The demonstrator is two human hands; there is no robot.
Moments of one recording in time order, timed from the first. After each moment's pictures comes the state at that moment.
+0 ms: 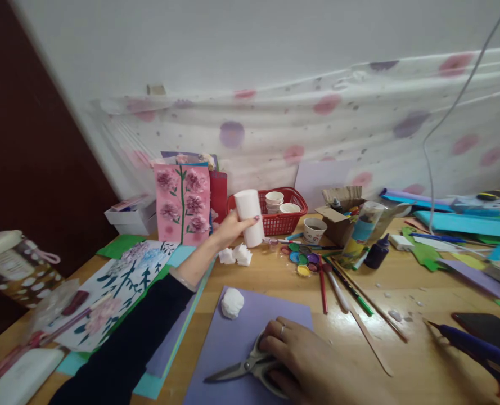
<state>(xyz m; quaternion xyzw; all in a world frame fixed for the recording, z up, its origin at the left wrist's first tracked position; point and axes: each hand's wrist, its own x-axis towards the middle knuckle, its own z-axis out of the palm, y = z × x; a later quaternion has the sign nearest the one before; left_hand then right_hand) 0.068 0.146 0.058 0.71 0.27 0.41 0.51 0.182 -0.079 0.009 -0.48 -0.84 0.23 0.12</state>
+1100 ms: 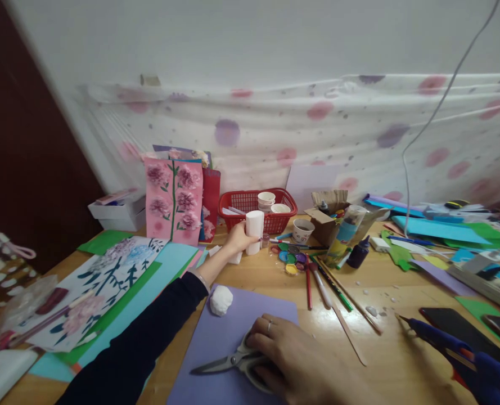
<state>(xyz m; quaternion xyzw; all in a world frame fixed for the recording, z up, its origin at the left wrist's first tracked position) 0.107 0.158 0.000 0.76 0.40 0.37 0.36 0.190 -0.077 -0.006 -0.42 -0.87 0.22 0.13</state>
